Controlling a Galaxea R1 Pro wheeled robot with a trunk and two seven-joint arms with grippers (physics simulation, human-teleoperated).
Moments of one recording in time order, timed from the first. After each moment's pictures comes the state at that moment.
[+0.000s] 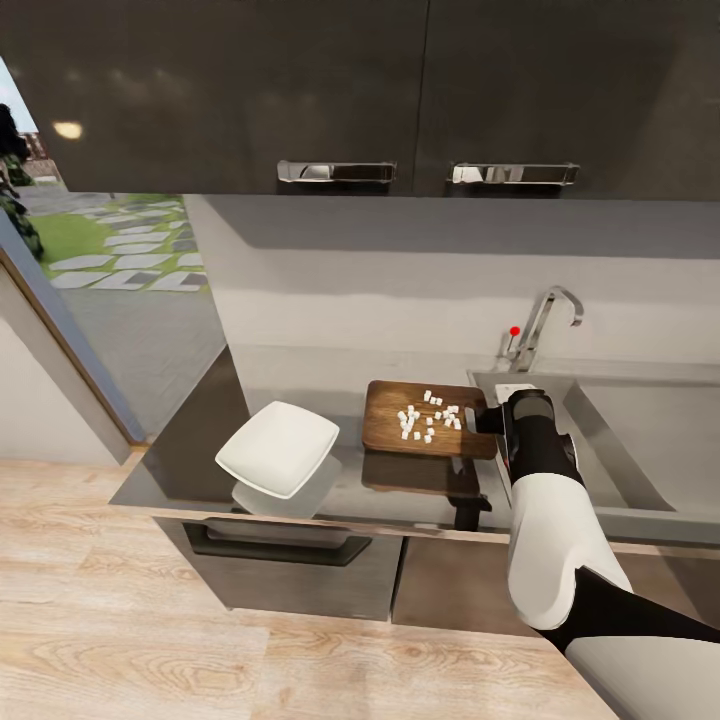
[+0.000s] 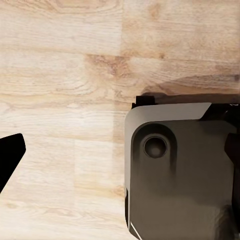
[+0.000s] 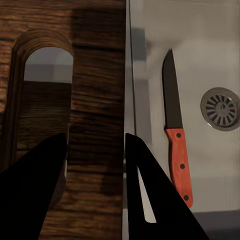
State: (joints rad) left arm -0.35 0.05 -0.08 0.08 0.06 -0.21 0.05; right arm -1.08 0.17 -0.57 -0.88 0.84 0.81 0.30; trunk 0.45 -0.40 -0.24
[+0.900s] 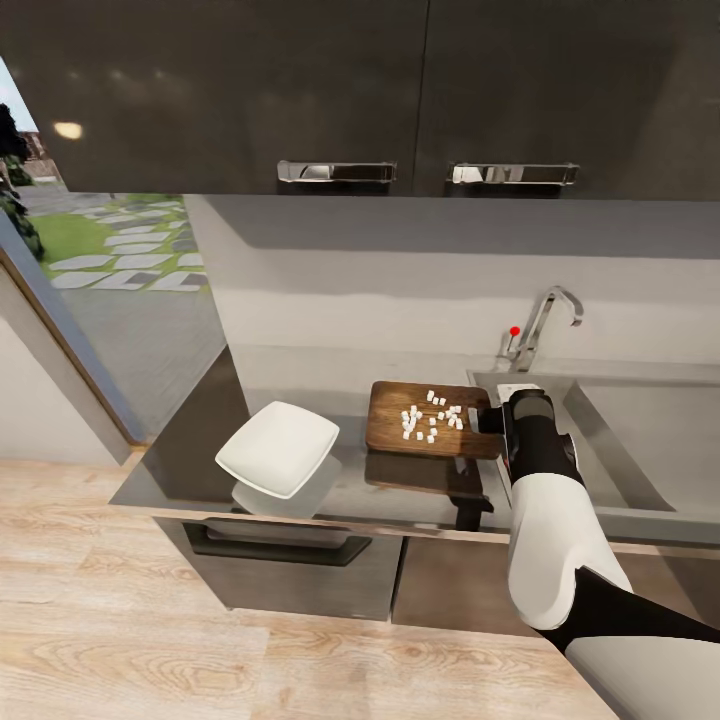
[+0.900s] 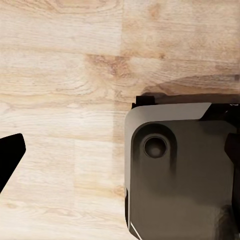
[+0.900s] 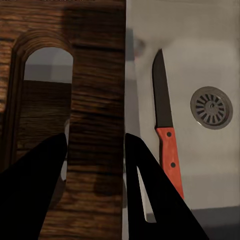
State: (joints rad) left arm -0.35 0.05 -0.08 0.08 0.06 -0.21 0.05; right arm -1.08 0.17 -0.57 -0.88 0.84 0.81 0.26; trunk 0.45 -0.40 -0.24
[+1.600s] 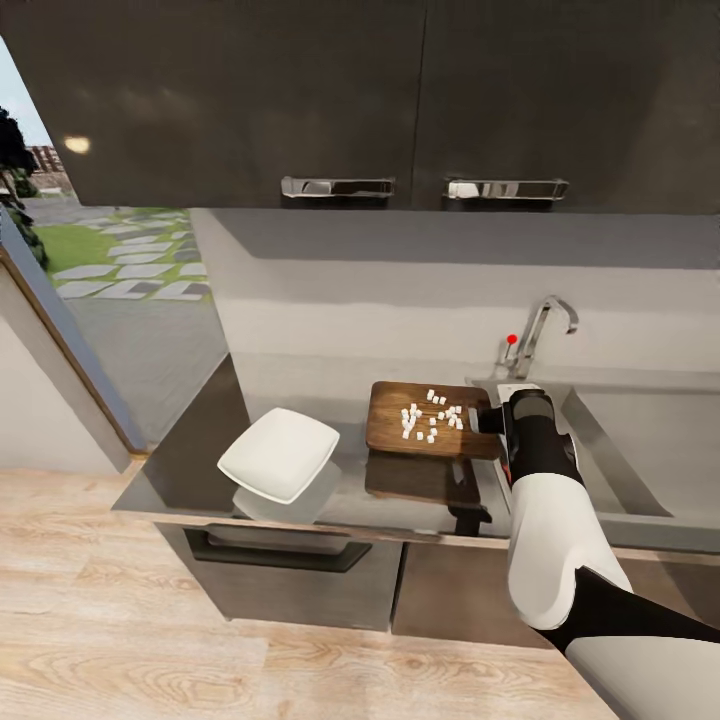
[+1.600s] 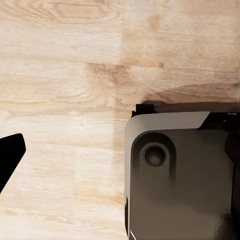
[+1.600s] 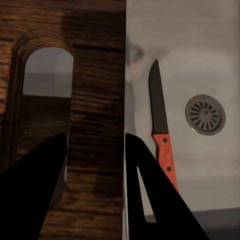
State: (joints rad) left arm -0.35 0.05 -0.08 0.08 0.06 -0.21 0.05; right arm -1.08 0.17 -0.57 -0.88 0.84 0.81 0.27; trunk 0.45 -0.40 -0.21
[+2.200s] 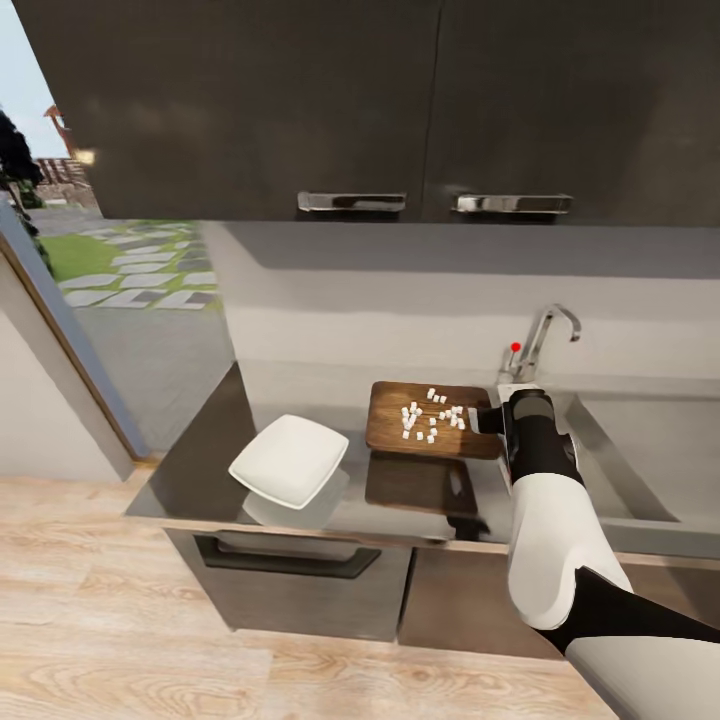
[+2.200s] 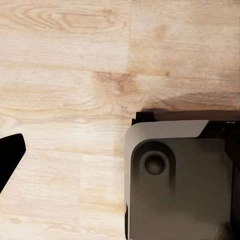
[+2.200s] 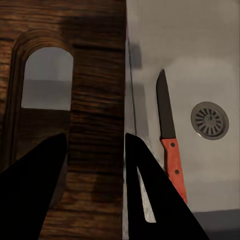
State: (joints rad) left arm -0.35 0.05 -0.08 0.08 0.06 -0.21 0.05; right arm -1.08 0.17 -0.57 -0.88 0.84 0.81 0.27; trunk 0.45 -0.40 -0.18
